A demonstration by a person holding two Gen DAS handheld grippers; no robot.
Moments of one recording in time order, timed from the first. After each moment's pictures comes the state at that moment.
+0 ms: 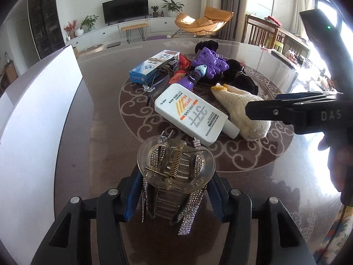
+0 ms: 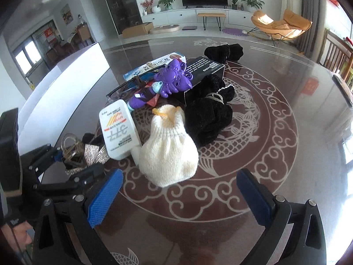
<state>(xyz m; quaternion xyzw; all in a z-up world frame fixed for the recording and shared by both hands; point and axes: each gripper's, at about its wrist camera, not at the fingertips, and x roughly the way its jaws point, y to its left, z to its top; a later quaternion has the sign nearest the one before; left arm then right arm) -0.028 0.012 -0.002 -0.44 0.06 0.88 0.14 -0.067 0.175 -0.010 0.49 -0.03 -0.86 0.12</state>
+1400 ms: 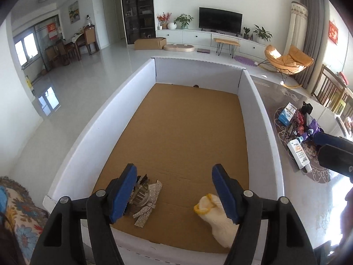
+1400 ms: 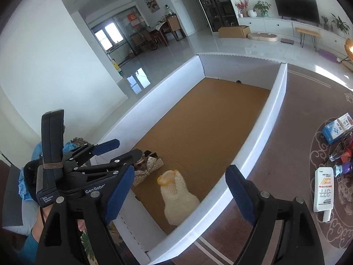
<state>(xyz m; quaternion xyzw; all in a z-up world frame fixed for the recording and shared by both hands) 0.047 -0.254 0.100 -0.41 -0.03 0.91 -0.09 -0.002 -0.082 0.084 0.41 -0.03 -0.83 0.38</state>
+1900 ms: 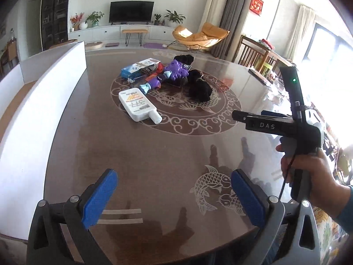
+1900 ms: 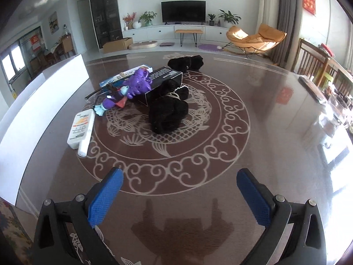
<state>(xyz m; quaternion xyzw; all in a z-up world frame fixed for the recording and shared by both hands) 0.073 0.014 0.028 -0.43 -0.01 0.89 0.16 0.010 0.240 -0.001 0.43 -0.01 -0.90 0.02</state>
